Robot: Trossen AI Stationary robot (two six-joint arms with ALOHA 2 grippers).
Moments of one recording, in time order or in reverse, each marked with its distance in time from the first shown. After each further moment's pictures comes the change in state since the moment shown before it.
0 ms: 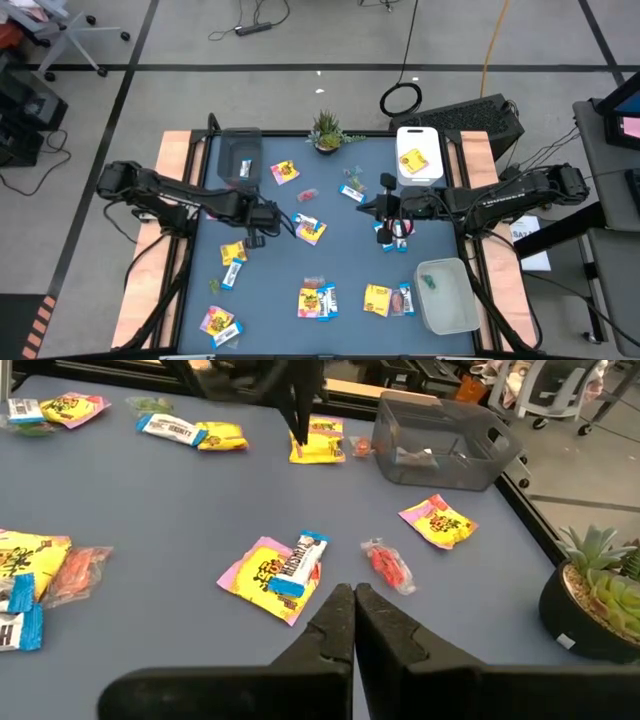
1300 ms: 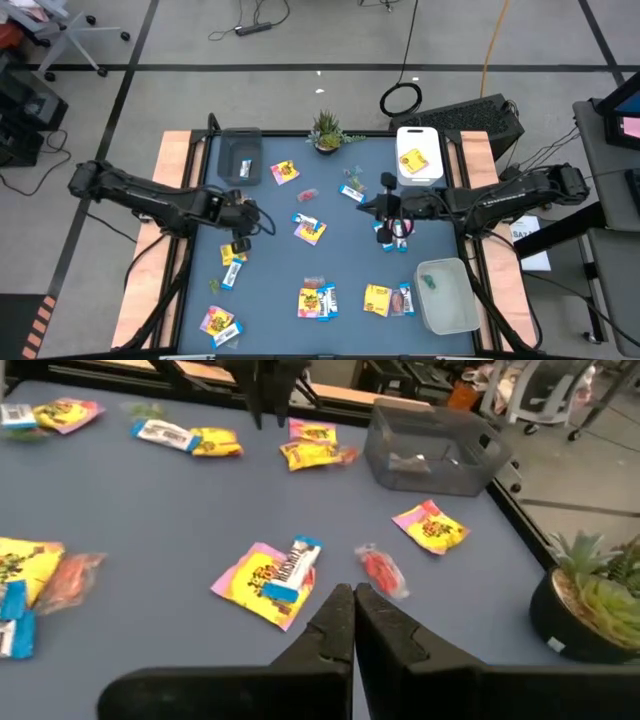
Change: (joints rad) left arm -0.036 -0.307 -0.225 0.105 0.121 -0.170; right arm 0.003 -0.002 0.000 0.008 0.008 -0.005
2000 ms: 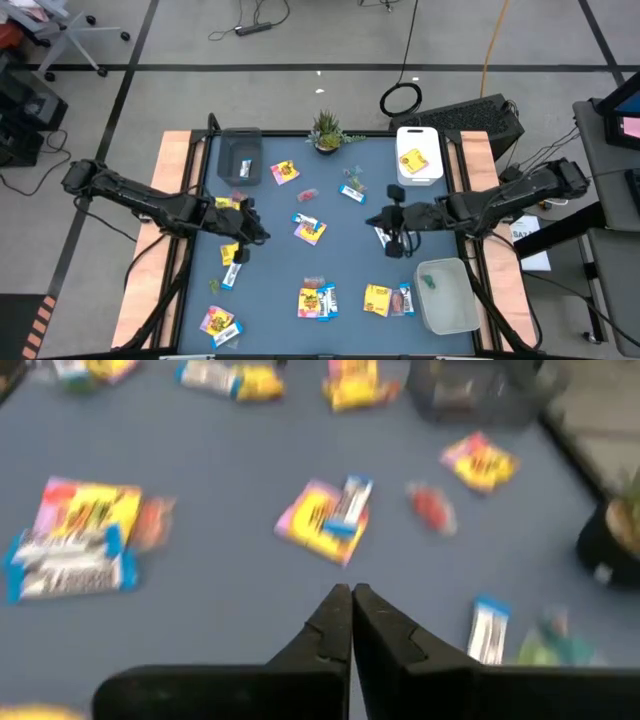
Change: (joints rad) left arm -0.086 -0.155 -0.195 0.540 0.075 0.168; right arm 0.169 -0.040 0.110 -0.330 0.096 0.185
